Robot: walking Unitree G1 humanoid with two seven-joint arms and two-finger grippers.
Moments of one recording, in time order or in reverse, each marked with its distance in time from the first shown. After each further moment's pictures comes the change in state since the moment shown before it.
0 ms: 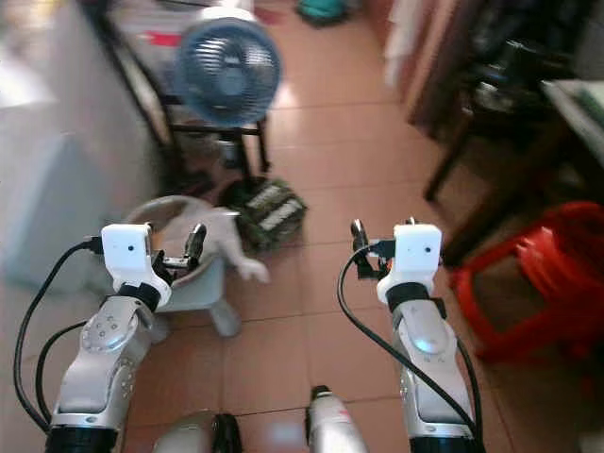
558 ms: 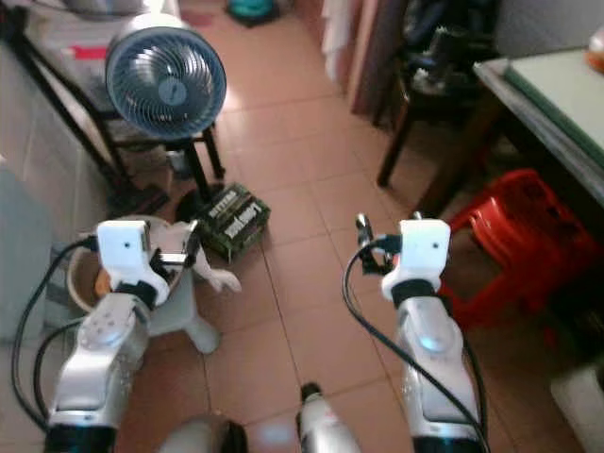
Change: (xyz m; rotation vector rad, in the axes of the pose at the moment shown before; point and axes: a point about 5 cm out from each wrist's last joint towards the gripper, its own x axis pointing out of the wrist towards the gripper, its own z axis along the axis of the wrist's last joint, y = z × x) left arm -0.001 0.006 0.001 -0.014 -0.001 0.034; right arm 0.000 0.003 0.004 0.014 -0.008 0.011
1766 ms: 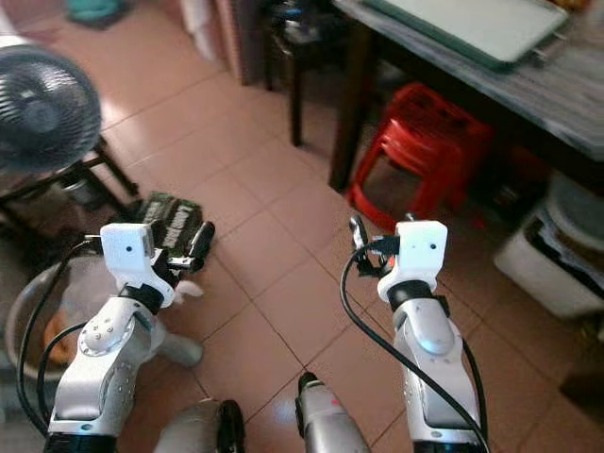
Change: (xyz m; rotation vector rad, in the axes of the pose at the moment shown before) left arm -0.004 -0.016 0.006 -0.067 -0.033 -0.124; right arm -0.004 -0.001 0.002 0.023 0.007 0.021
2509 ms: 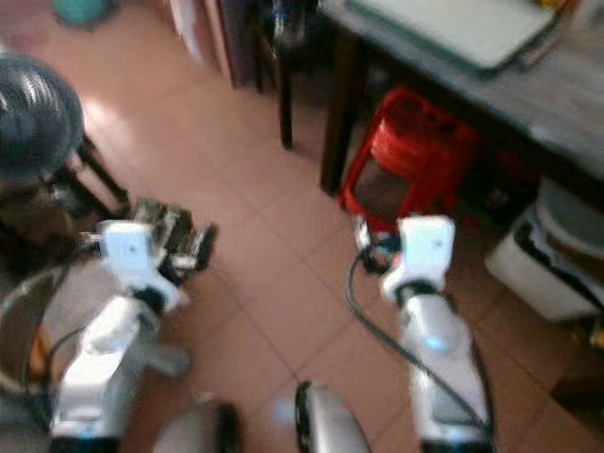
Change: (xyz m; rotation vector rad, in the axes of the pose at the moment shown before) left arm 0.001 -0.002 0.002 0.002 -0.003 0.005; right arm 0.003 -0.004 0.005 -0.017 -0.008 -0.004
